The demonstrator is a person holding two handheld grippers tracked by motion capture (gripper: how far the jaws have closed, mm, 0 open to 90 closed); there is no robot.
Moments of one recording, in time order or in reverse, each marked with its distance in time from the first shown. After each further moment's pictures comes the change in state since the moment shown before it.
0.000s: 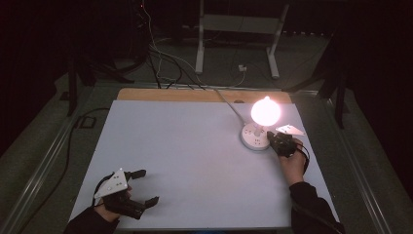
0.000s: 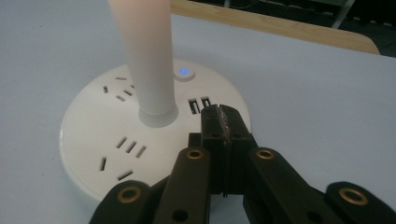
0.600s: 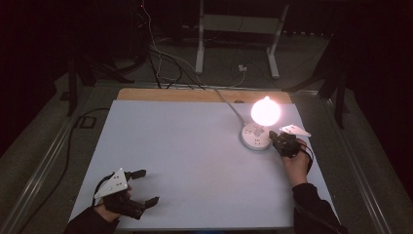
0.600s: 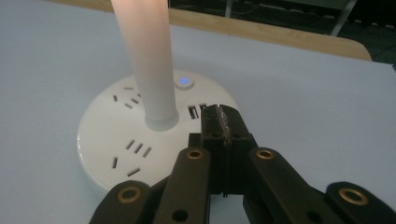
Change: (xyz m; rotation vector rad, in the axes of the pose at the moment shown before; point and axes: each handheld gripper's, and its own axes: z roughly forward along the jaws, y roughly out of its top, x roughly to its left) left arm 0.000 0.000 0.000 0.002 0.000 0.002; right arm -0.003 0.003 -0.011 -0.006 0.019 0.024
